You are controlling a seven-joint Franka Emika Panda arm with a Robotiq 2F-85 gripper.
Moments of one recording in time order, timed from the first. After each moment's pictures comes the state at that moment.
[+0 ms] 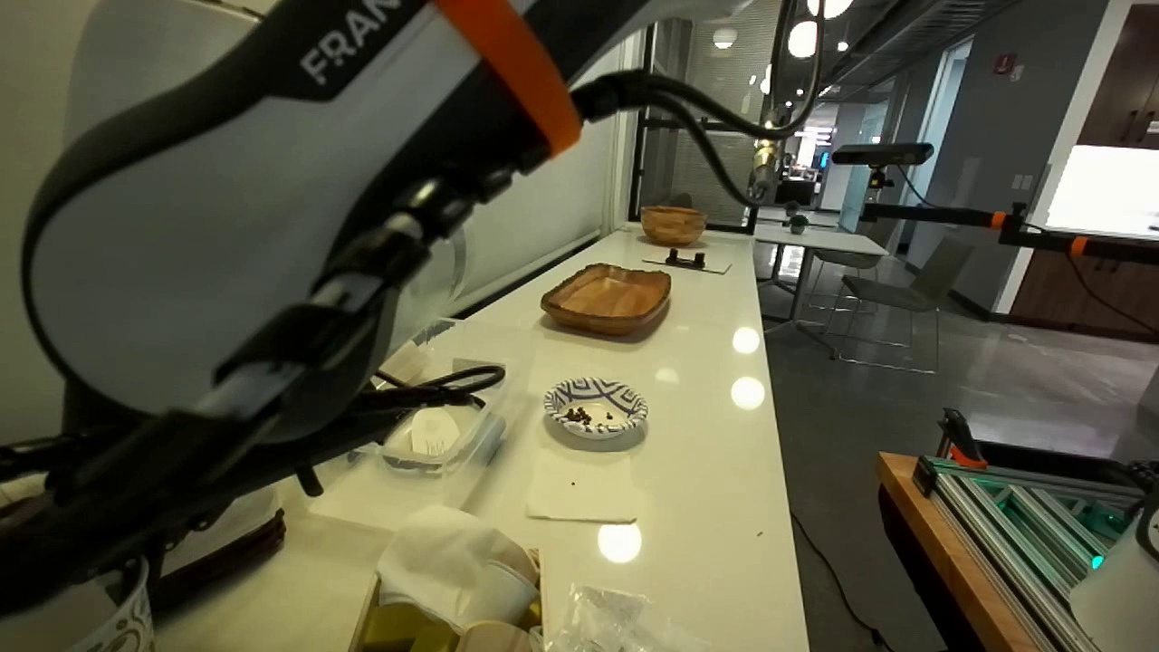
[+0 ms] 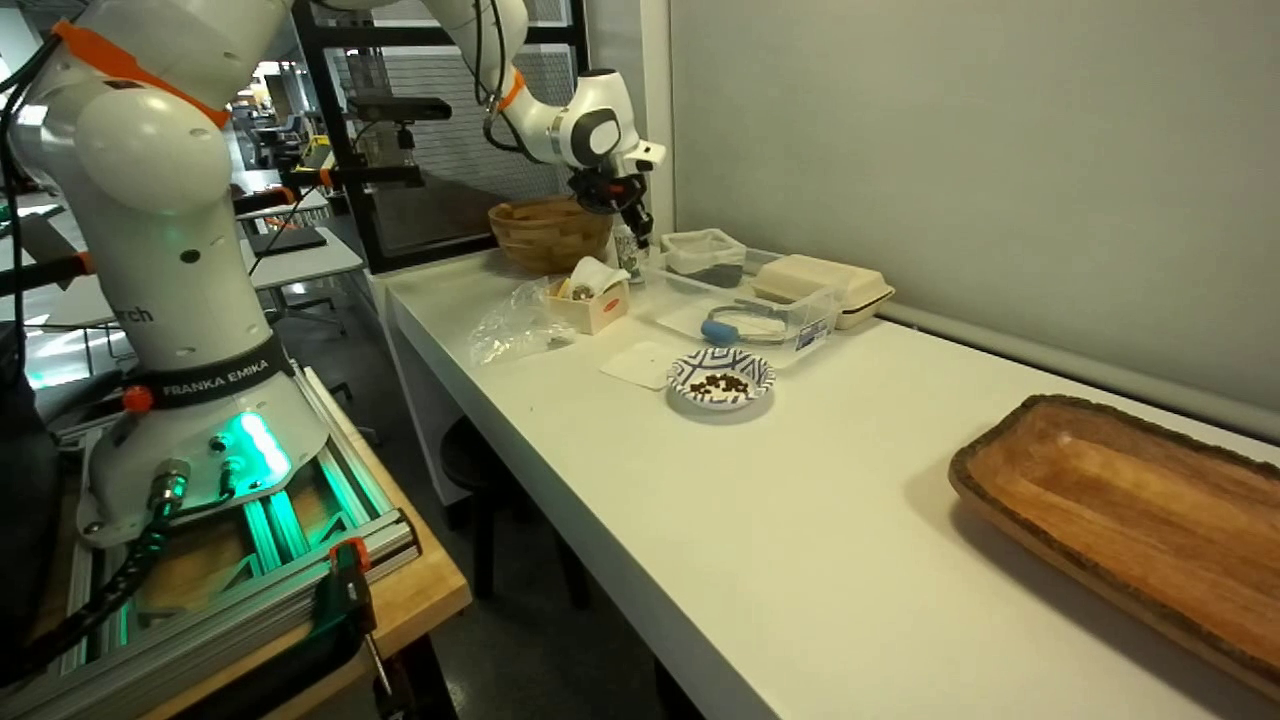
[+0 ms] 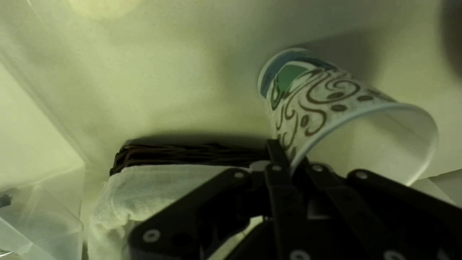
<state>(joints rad) 0.25 0.72 -0.03 -1.66 0.05 2.73 0.45</state>
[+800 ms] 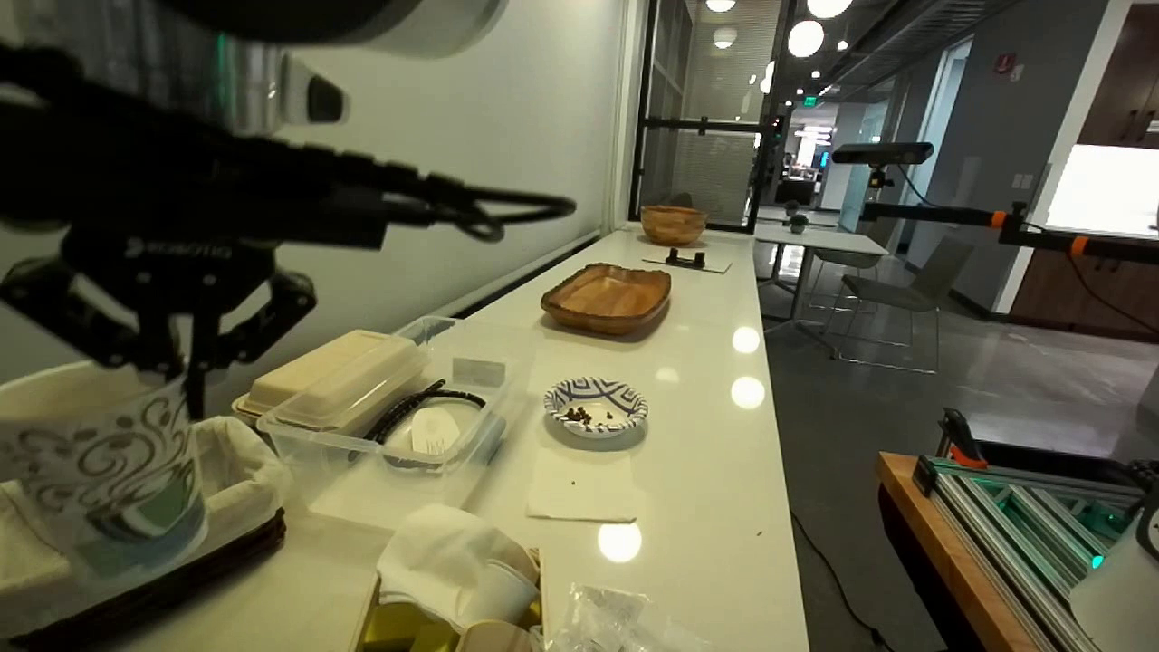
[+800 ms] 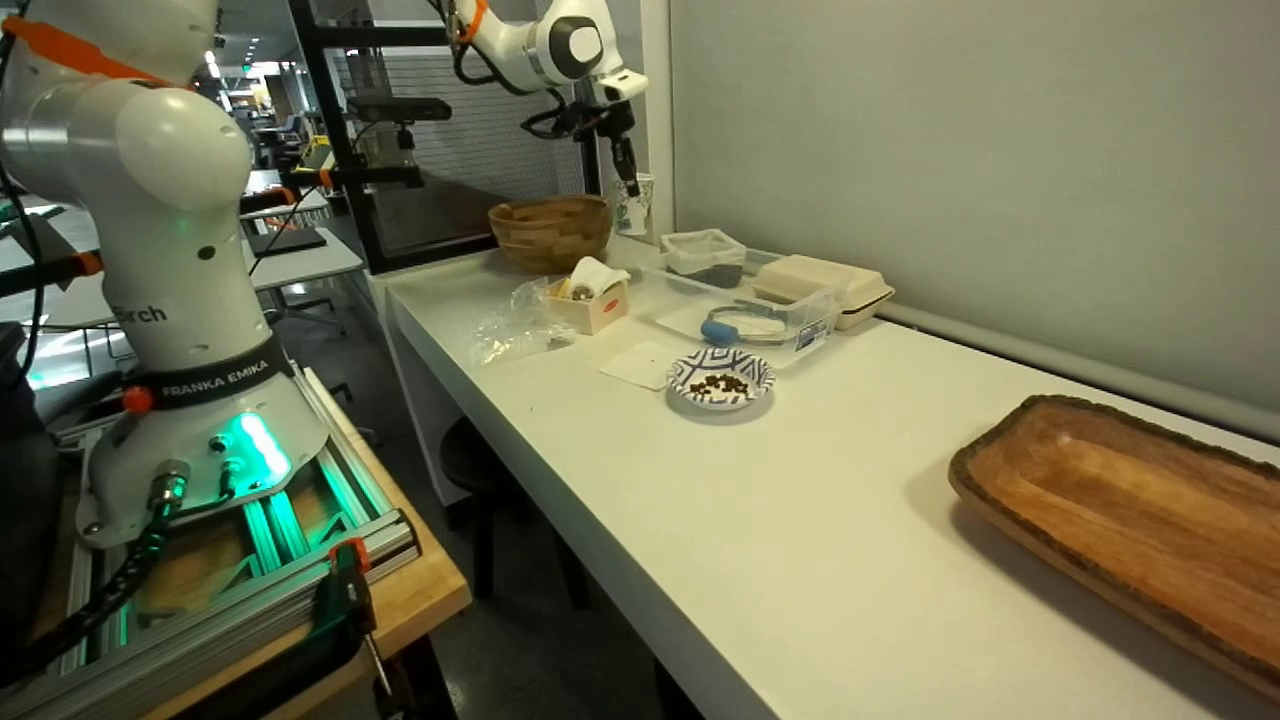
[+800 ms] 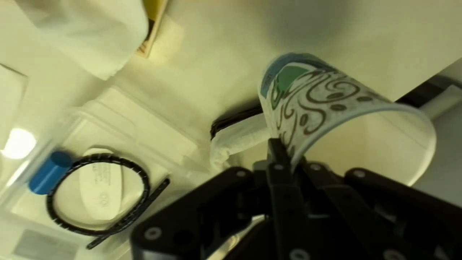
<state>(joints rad) 0.42 0.44 -0.23 -1.76 -0.03 2.45 1.03</state>
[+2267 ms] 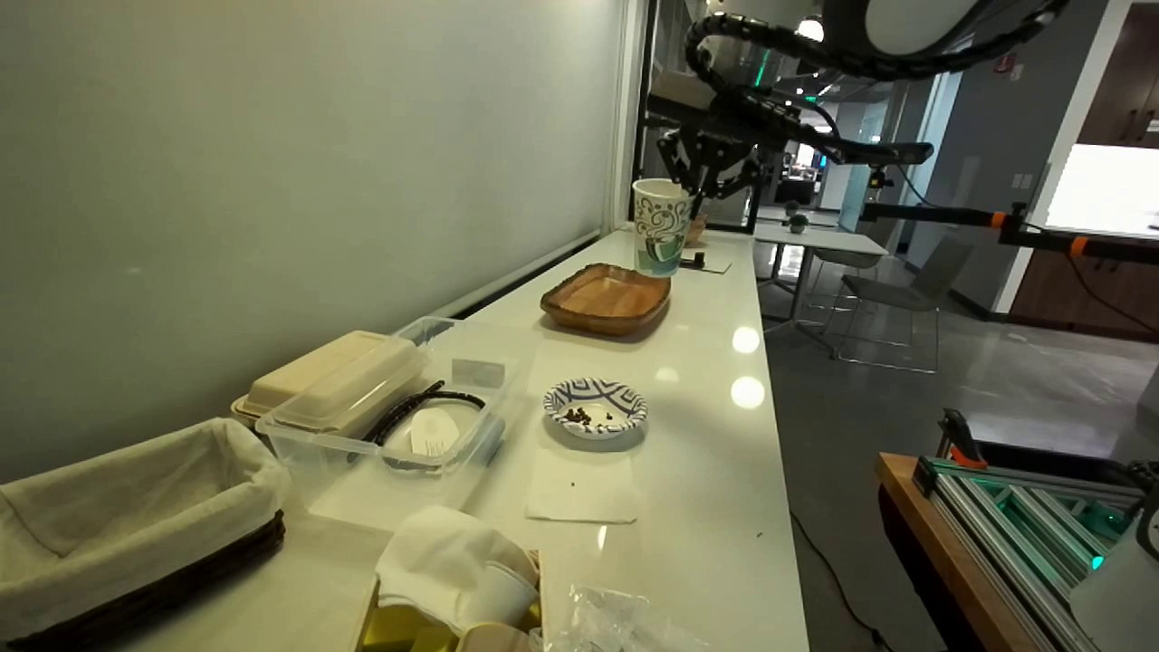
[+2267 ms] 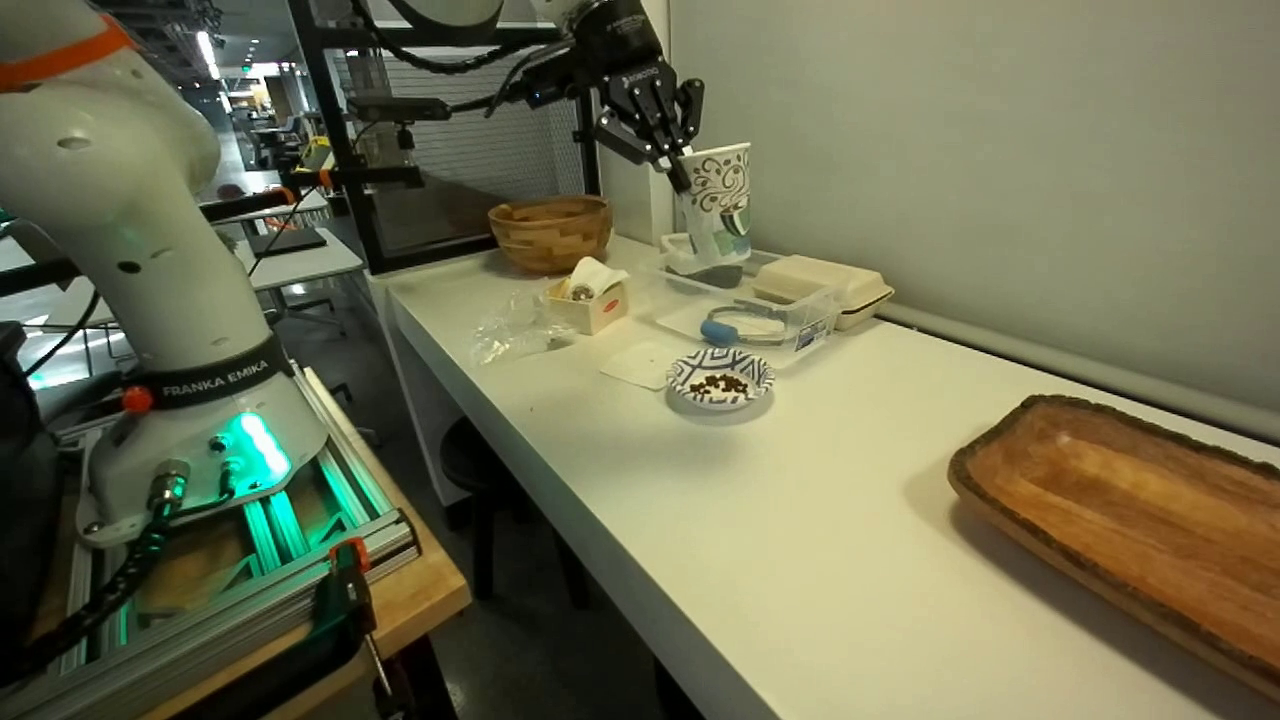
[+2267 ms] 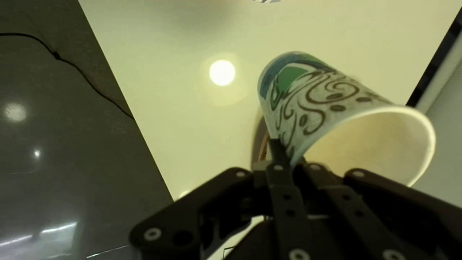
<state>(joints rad) -0.35 -0.35 -0.15 -2.53 -0.72 2.46 1.79</state>
